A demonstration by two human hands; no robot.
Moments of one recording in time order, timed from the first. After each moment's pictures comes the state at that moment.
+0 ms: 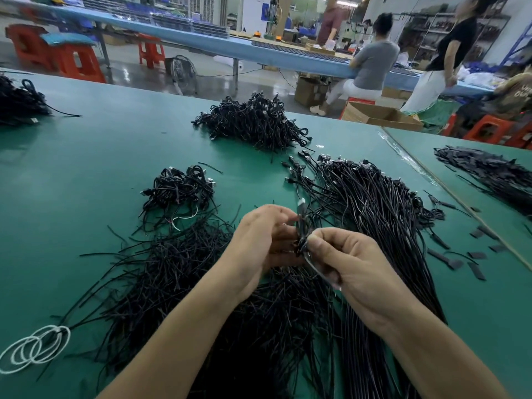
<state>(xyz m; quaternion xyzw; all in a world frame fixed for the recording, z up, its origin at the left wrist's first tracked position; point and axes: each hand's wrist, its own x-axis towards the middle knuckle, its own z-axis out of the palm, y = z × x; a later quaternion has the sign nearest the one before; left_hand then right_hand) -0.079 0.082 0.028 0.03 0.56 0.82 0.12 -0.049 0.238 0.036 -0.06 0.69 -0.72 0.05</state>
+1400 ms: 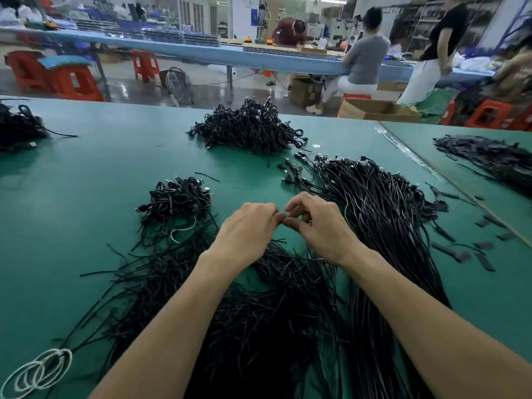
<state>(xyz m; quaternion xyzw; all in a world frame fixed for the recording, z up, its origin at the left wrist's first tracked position) -0.145 0.072 0.004 0.16 0.95 0.26 -0.08 -0.156 0.249 -0.003 -0.23 0.91 -0.32 -0.14</state>
